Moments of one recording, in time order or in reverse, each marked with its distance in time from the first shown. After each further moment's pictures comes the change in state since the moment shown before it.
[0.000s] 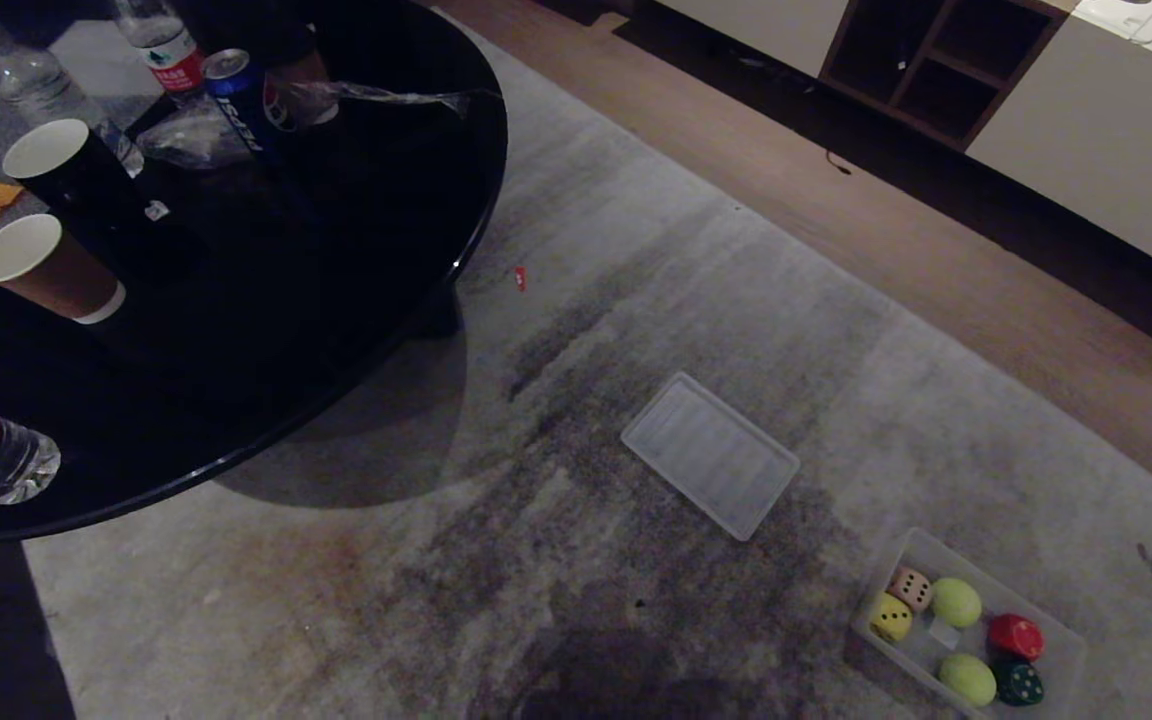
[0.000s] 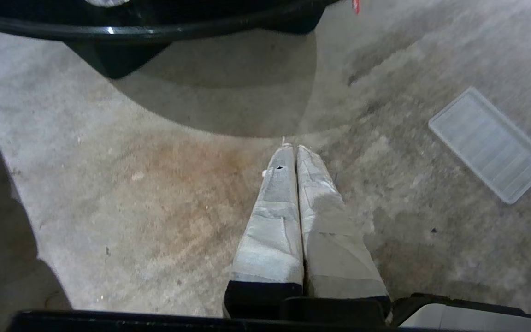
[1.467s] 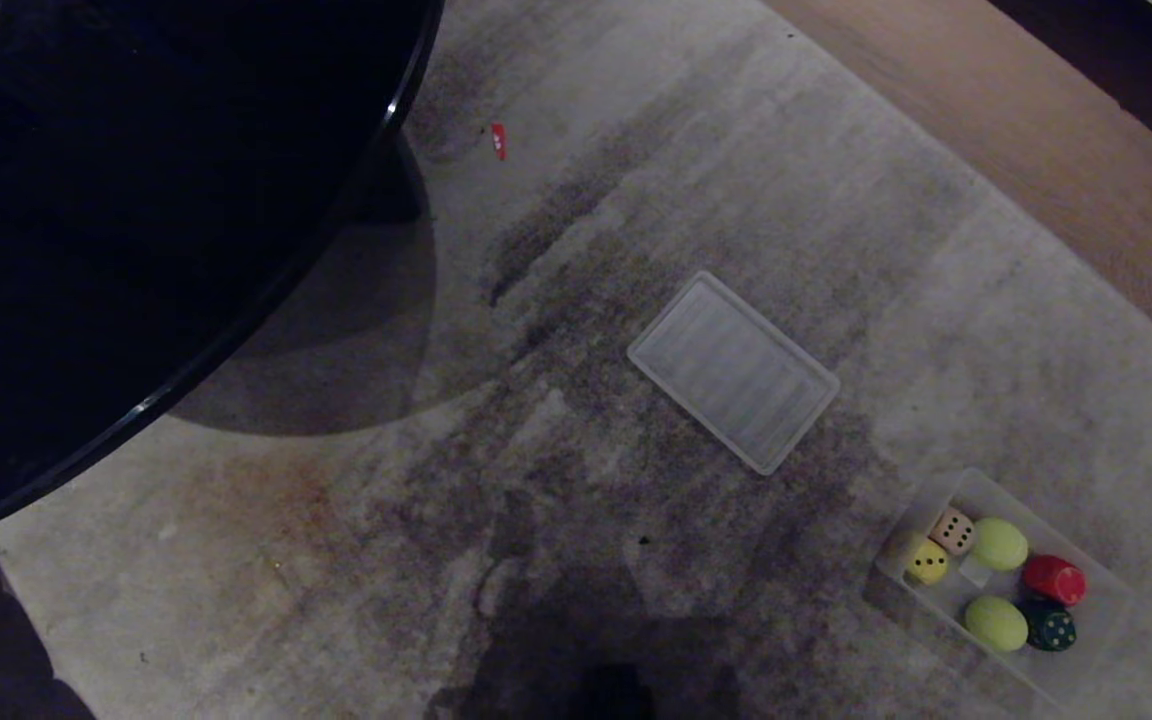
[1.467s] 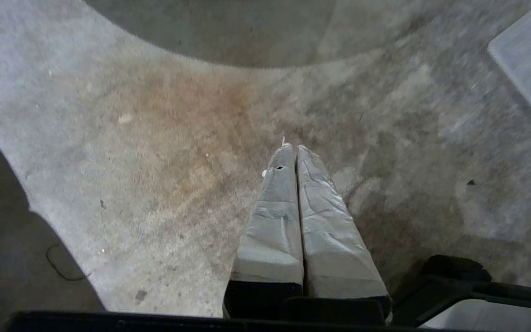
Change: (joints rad) left arm 0.000 0.000 0.000 -0.001 0.000 0.002; right arm 0.000 0.001 0.000 0.000 0.000 0.000
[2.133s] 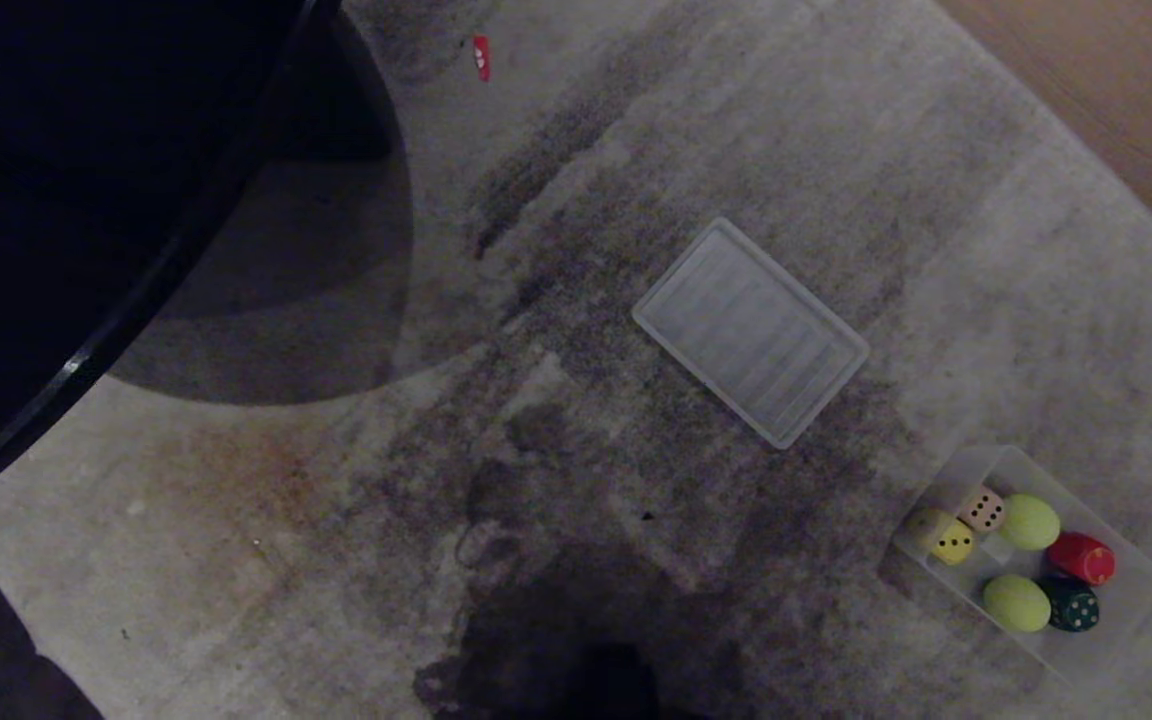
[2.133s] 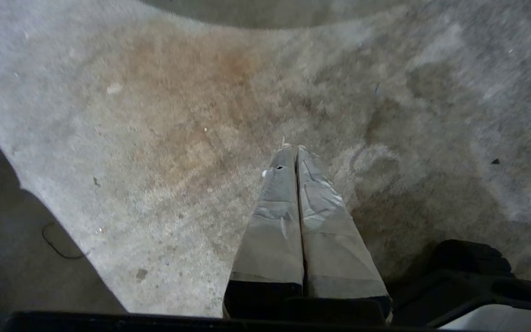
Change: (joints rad) left arm 0.000 0.000 0.000 0.000 0.001 -0.003; right arm 0.000 0.000 0.000 0.000 0.000 0.000
